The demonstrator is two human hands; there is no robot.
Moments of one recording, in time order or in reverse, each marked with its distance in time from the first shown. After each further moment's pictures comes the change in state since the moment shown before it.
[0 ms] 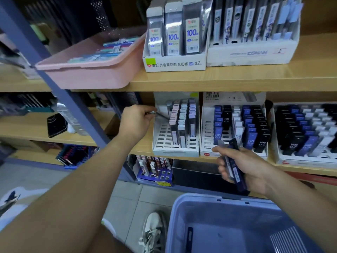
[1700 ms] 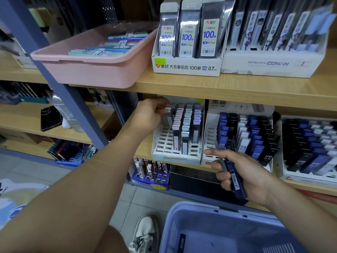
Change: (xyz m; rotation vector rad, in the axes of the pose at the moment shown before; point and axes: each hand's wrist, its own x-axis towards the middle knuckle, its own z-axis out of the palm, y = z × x) left_hand 0.036 -0.003 0.029 -0.366 -0.113 -0.102; right_hand 0.008 -0.014 0.013 -0.032 -0.141 0.030
